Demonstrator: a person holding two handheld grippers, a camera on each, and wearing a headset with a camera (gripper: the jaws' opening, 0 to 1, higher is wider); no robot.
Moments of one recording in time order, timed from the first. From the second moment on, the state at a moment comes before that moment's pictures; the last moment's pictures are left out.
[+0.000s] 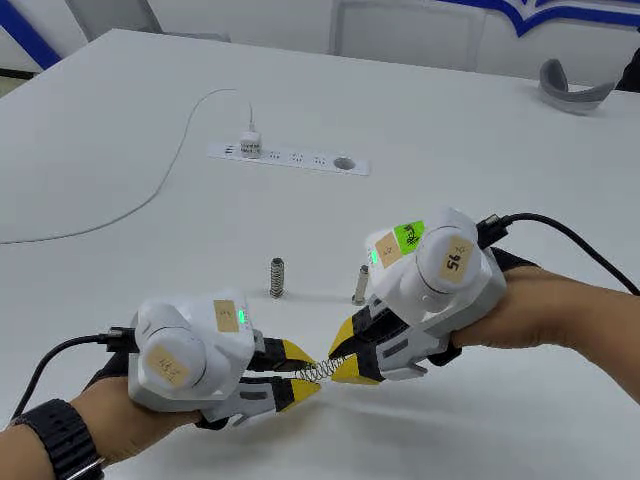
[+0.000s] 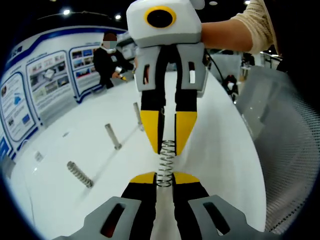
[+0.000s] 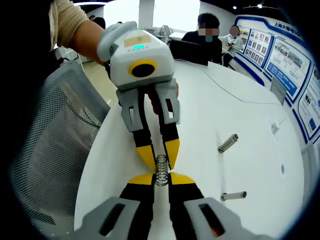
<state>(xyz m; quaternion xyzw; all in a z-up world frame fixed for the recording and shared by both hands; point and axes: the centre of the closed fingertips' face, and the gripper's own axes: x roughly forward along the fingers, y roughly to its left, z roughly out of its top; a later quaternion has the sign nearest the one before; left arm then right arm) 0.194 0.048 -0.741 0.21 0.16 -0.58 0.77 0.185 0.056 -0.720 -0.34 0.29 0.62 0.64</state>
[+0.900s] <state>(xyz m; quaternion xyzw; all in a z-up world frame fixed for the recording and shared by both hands) 0.199 0.044 -0.735 0.17 0.16 -0.58 0.78 0.189 0.079 -0.699 -0.30 0.26 0.62 0.67</state>
